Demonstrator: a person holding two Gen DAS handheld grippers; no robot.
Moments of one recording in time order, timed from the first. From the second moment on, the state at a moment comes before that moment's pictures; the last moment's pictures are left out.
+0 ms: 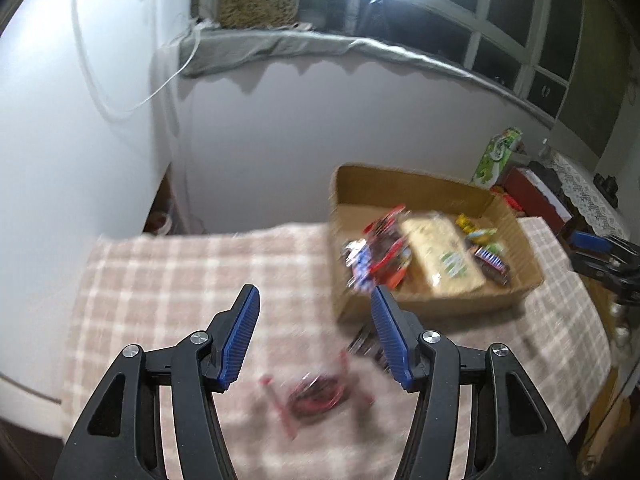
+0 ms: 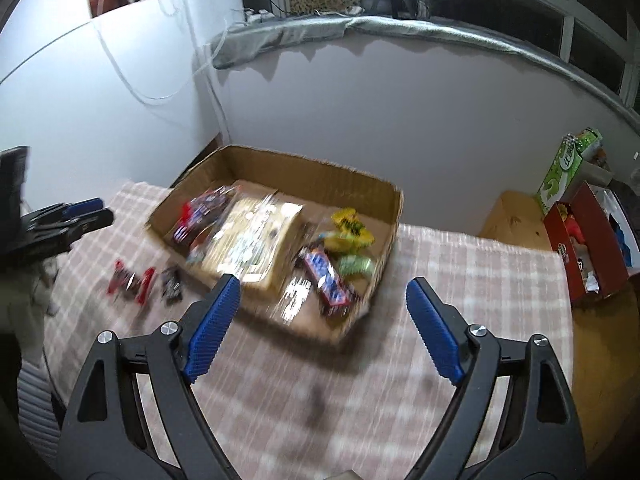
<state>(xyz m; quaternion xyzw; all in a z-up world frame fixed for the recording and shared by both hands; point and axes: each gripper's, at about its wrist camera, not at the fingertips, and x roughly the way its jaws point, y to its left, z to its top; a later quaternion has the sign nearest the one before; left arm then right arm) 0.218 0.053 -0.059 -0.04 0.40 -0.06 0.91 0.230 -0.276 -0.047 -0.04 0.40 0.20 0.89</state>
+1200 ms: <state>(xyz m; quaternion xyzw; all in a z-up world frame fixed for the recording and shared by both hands) 0.247 0.013 -0.134 -0.06 0.47 -0.09 0.87 0.125 -0.310 -0.084 0.03 0.42 0.23 0.88</state>
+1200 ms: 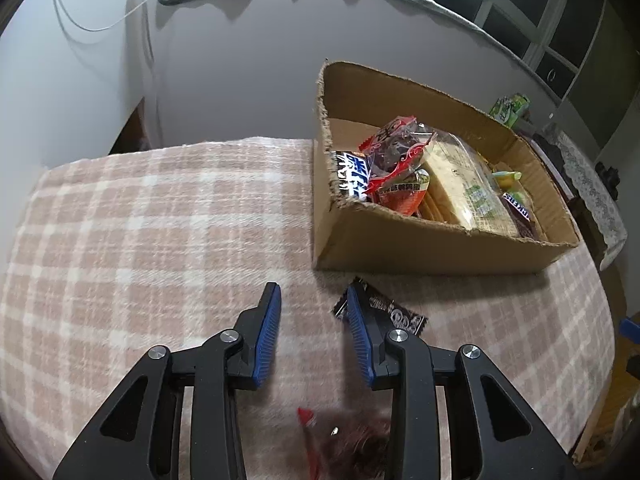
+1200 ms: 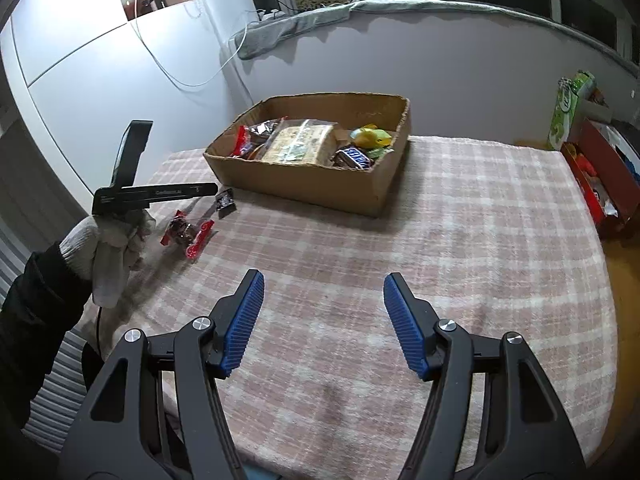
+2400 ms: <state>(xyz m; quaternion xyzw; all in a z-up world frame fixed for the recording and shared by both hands) 0.149 -0.080 -0.126 0.00 0.46 -0.24 0.85 0.127 -0.284 -0.094 0.02 0.43 0.26 0.86</state>
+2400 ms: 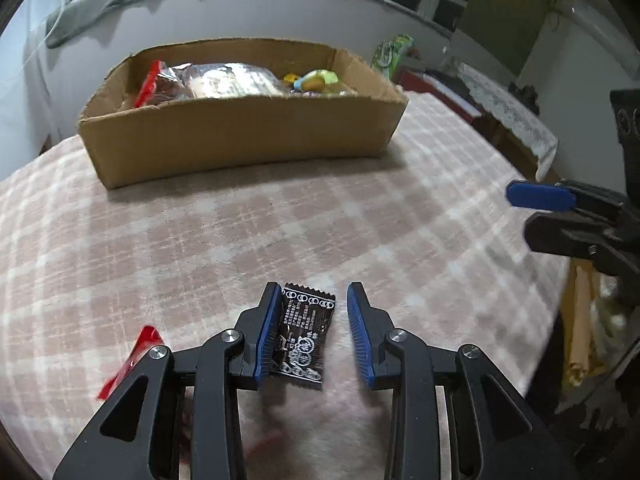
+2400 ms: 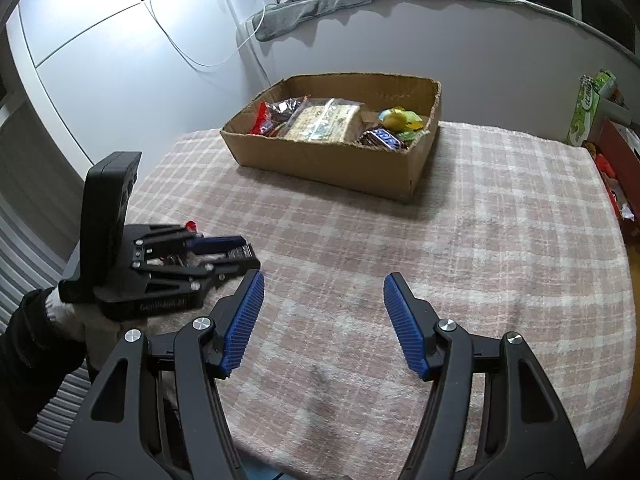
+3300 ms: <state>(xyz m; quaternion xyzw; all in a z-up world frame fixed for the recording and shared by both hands) 0.085 -0.010 -0.127 -0.14 0.44 -0.19 0.87 0.185 -0.174 -0.157 0.09 0.60 0.33 0.73</state>
